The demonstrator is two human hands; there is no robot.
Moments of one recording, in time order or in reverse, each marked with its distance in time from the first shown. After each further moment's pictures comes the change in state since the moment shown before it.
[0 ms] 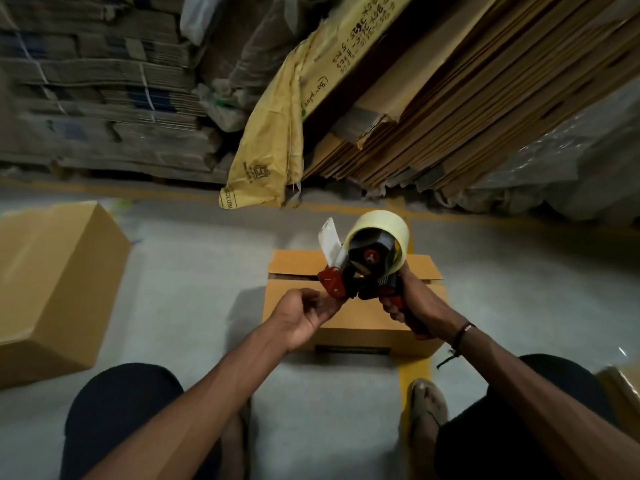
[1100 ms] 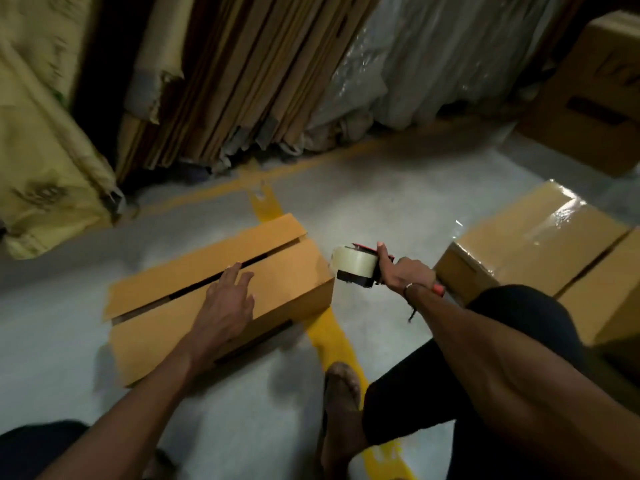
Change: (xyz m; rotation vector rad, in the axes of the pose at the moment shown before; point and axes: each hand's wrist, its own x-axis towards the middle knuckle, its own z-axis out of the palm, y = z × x) left_hand 0.156 -0.080 0.030 2.358 -0.217 0.619; right_hand -0.062 0.163 -0.190 -0.751 0.805 0.692
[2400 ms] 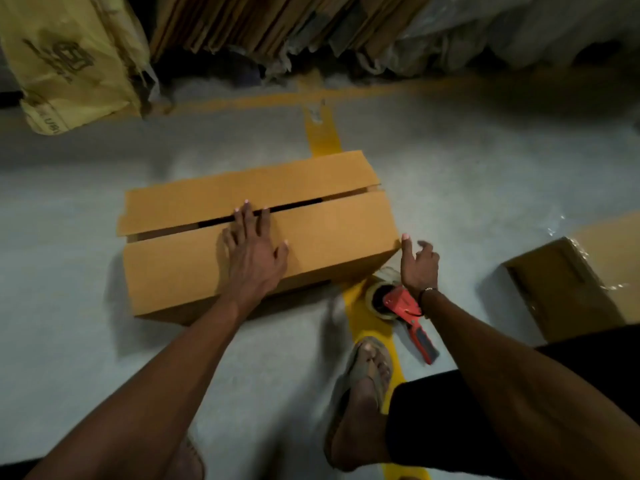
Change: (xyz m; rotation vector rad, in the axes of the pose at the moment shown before) left_hand 0.054 -0.082 0.109 -0.059 0.174 -0.313; right_hand 0.066 -0.067 0.184 0.592 -0.043 -0.030
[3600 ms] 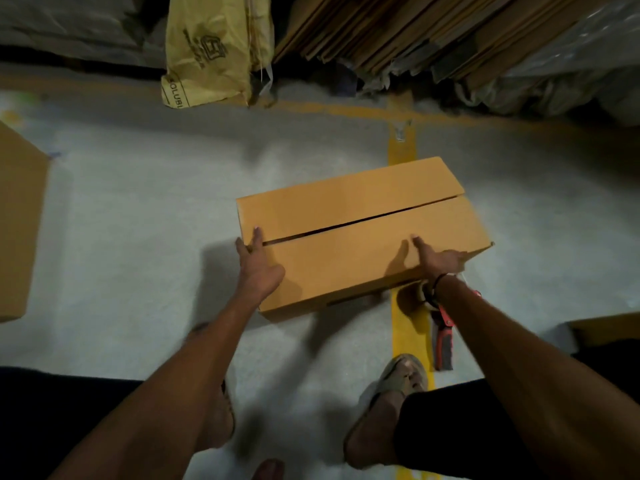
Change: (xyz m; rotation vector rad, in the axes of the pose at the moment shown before) left_hand -0.076 -0.103 -0.027 -0.574 -0.062 -0.610; right_hand -0.020 -0.091 0.063 0.001 -0.075 0.161
